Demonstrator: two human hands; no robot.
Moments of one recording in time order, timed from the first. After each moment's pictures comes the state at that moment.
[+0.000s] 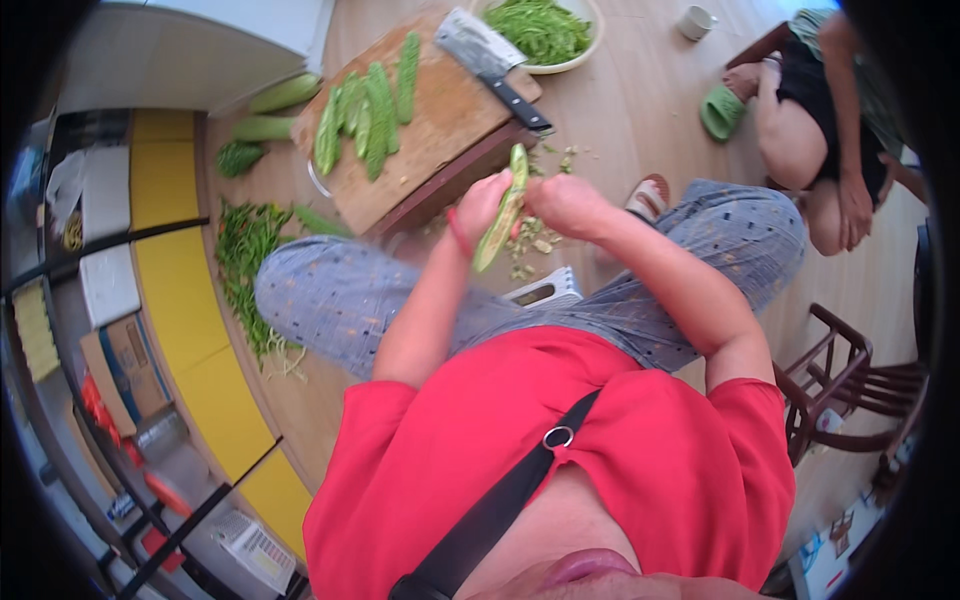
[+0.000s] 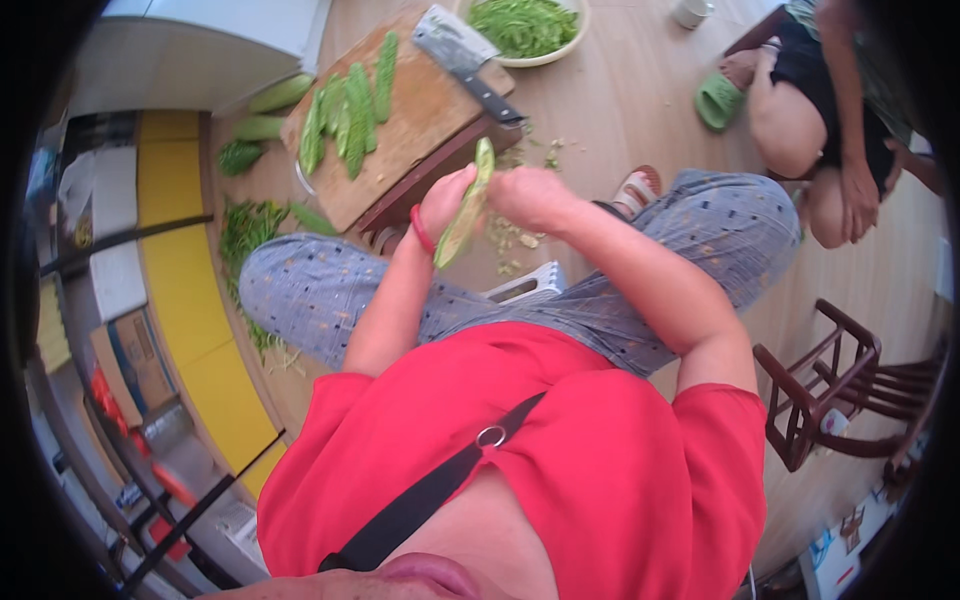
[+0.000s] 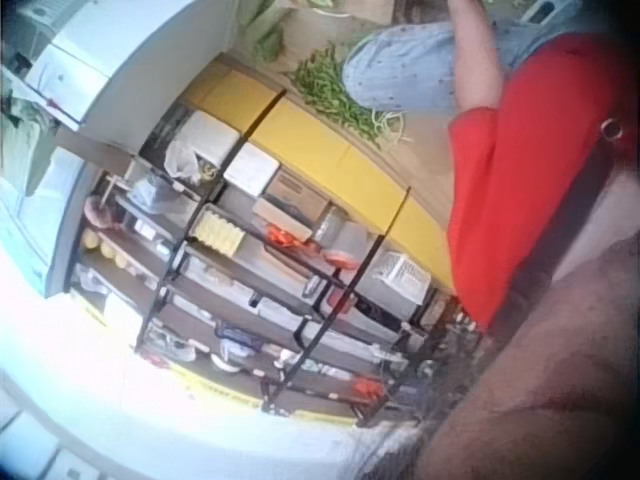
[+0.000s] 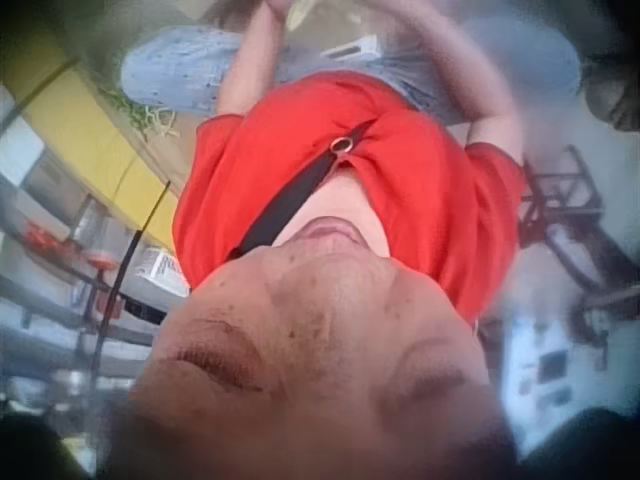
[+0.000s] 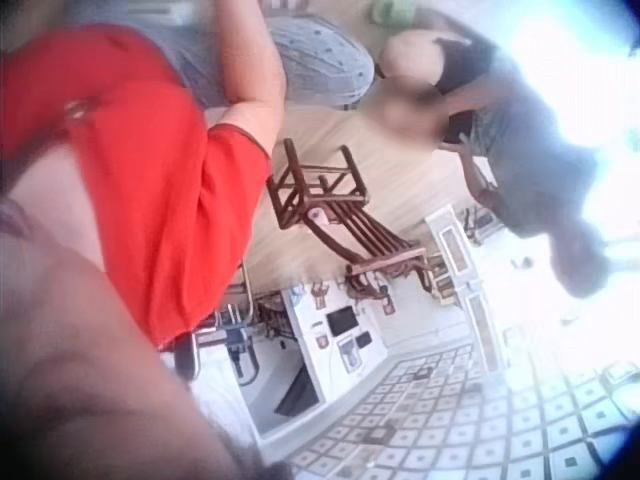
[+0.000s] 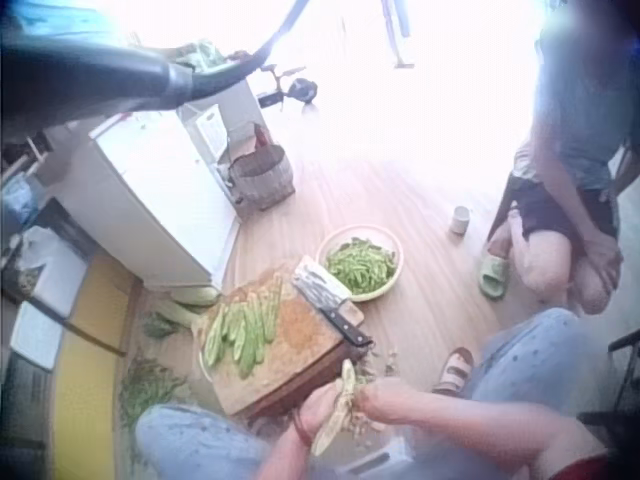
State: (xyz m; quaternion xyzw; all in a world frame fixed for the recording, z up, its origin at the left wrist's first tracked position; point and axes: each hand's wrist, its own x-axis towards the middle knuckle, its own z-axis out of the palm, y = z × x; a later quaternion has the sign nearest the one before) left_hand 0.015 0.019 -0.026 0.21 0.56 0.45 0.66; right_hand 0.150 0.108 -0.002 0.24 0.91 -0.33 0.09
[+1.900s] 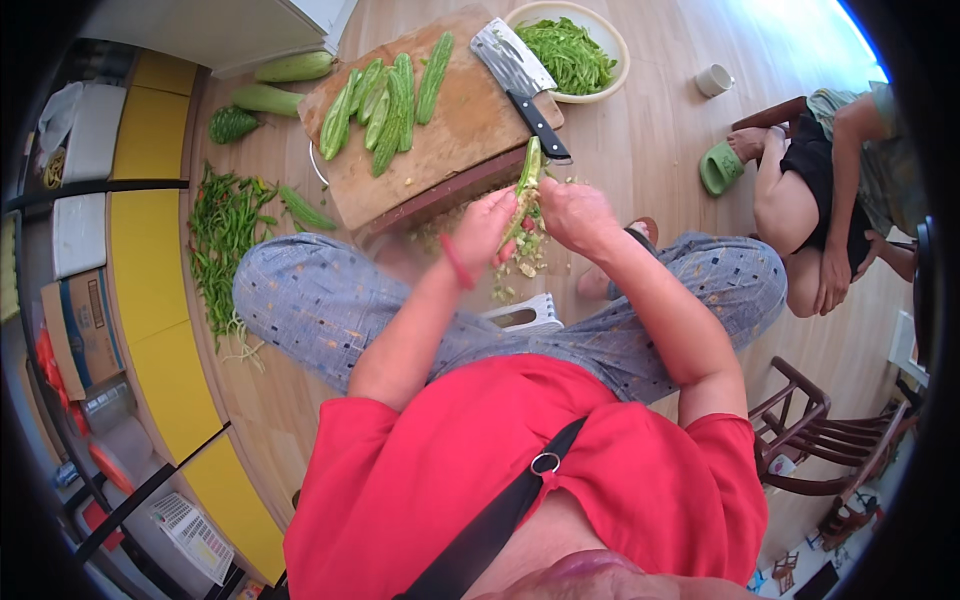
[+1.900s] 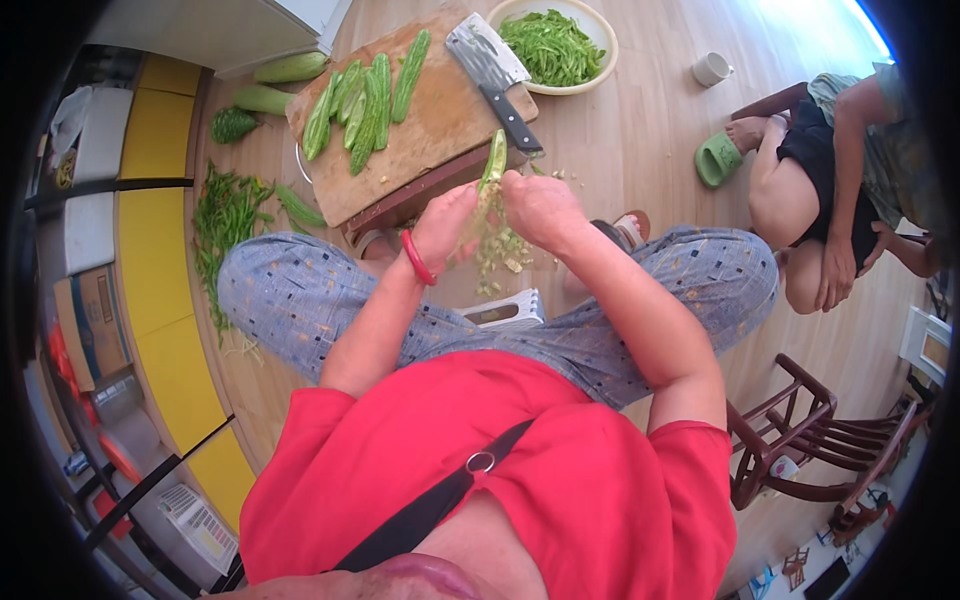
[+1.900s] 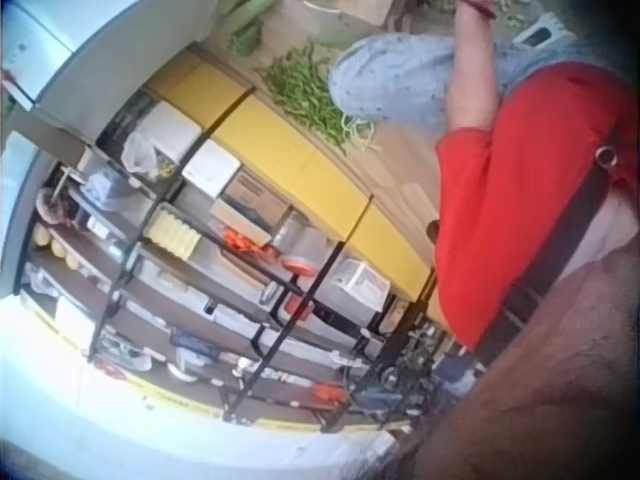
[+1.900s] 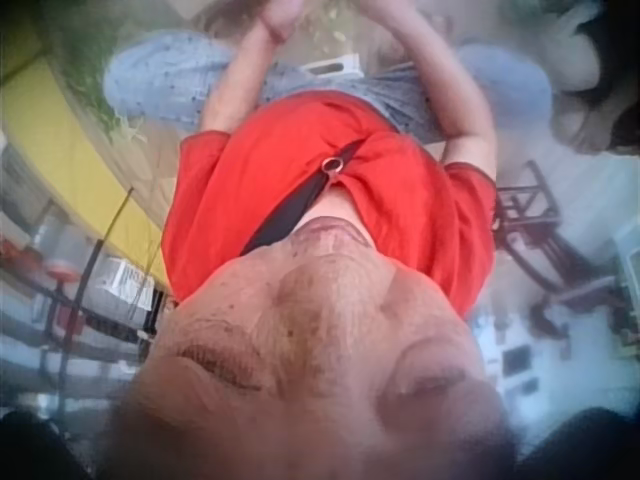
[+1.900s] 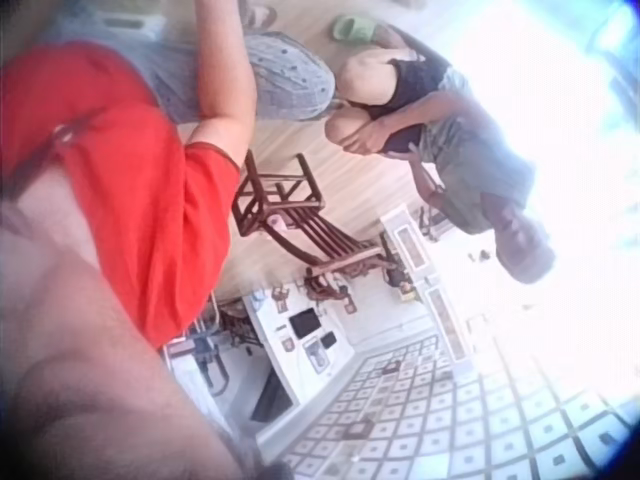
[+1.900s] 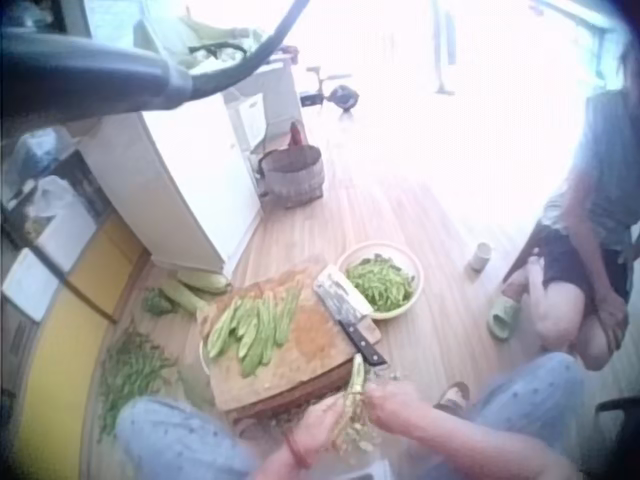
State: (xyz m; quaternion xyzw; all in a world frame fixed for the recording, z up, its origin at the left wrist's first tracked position) left_hand 0.023 0.010 0.006 0.17 0.55 0.52 0.63; right_hand 0.137 0.129 0.019 0.27 0.93 -0.23 0.06
